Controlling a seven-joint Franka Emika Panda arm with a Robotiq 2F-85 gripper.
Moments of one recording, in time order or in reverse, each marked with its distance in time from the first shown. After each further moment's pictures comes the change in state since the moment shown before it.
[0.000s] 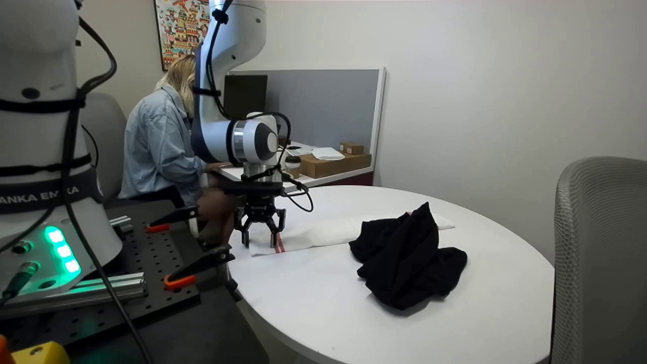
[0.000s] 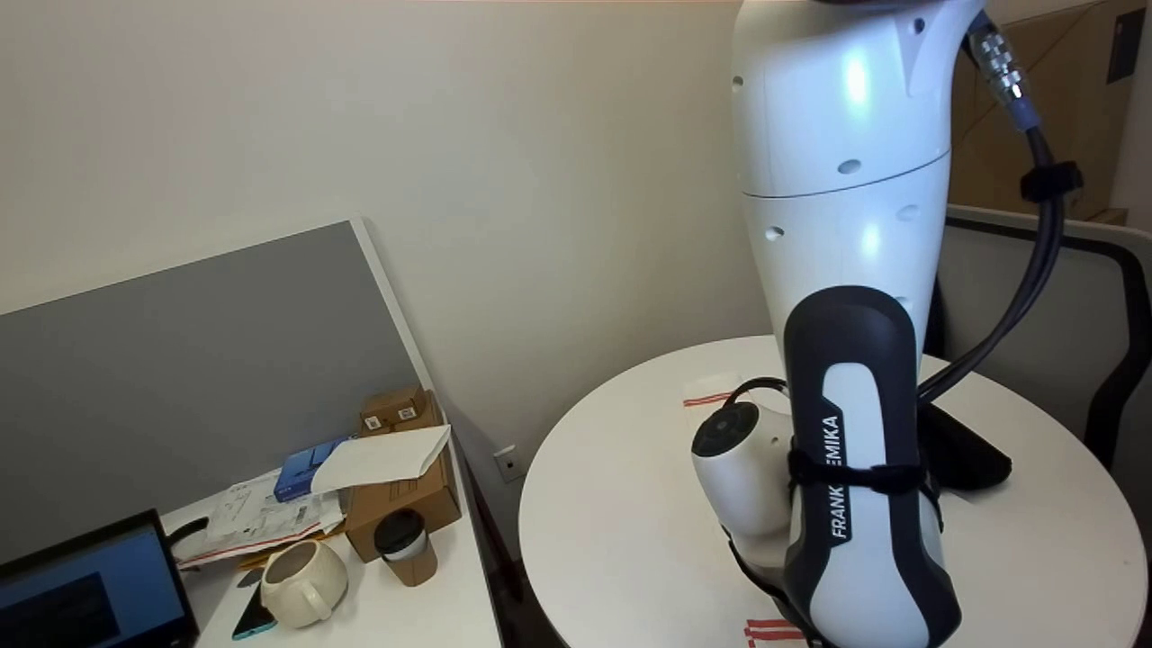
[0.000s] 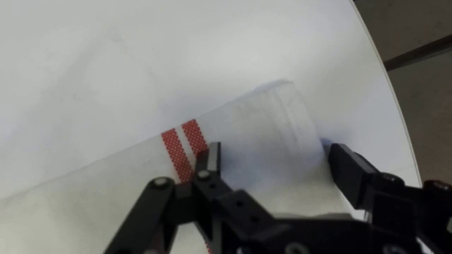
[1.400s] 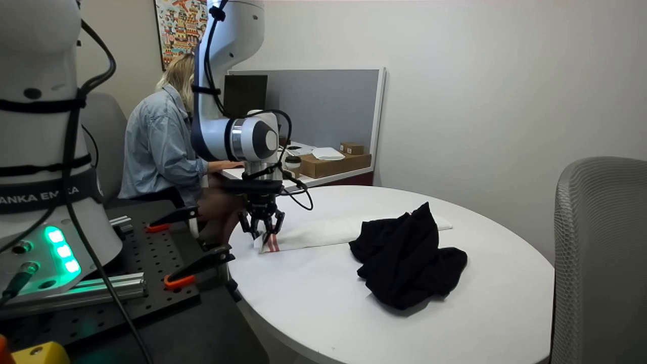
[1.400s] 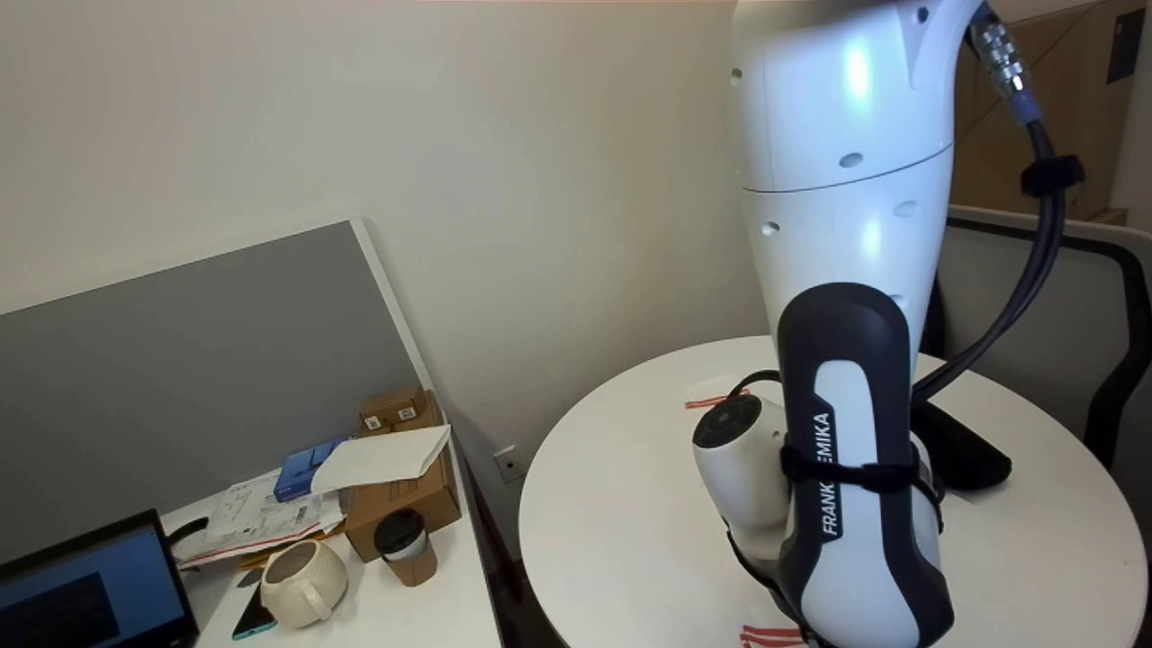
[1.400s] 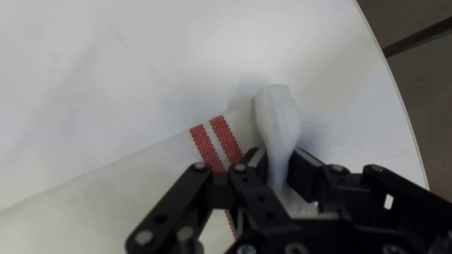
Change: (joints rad) arm 0.020 -0.015 -0.016 -0.011 0.055 0.025 0.003
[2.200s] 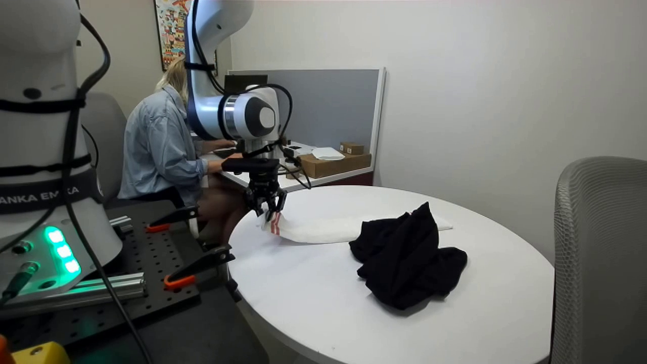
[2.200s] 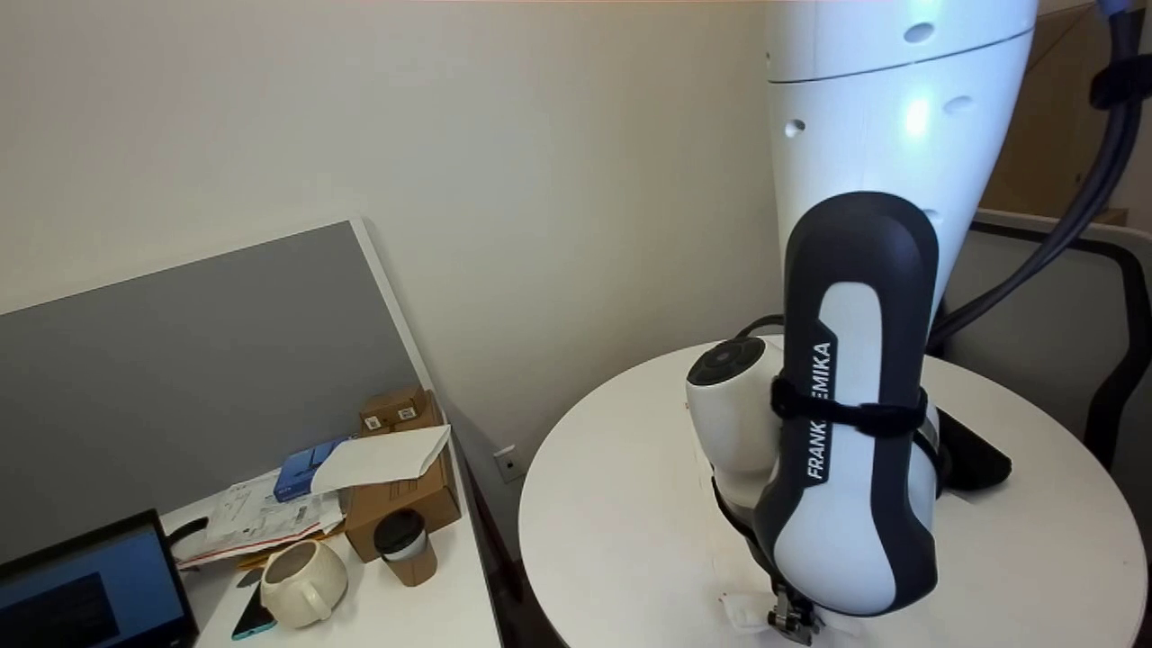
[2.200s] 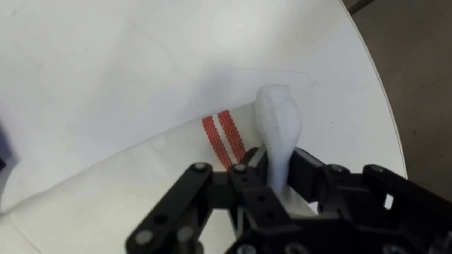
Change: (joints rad) arm 0.001 -0.178 0.013 -0.084 0.104 0.010 0.024
